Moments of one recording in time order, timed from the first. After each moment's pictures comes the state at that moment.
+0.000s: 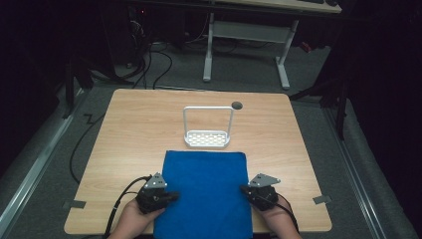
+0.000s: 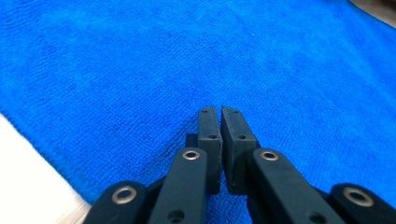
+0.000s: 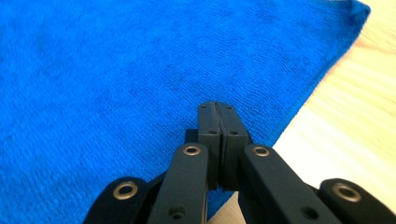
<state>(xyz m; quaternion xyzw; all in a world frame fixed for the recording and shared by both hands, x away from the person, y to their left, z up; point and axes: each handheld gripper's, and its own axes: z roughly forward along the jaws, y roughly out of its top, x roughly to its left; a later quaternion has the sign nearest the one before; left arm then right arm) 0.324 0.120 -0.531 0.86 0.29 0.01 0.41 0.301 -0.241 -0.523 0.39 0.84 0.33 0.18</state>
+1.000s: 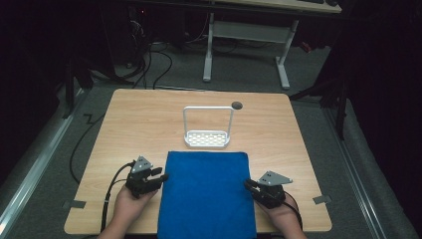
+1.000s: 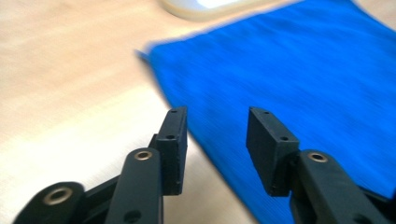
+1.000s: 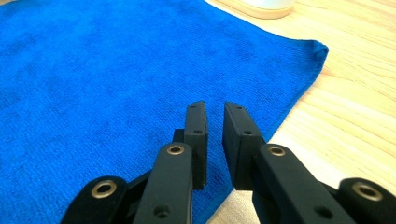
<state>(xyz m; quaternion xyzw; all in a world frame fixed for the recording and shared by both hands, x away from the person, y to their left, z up) 0.370 0.153 -0.522 0.80 0.41 0.12 0.43 0.301 -0.259 -0.514 0.39 0.82 0.38 0.20</state>
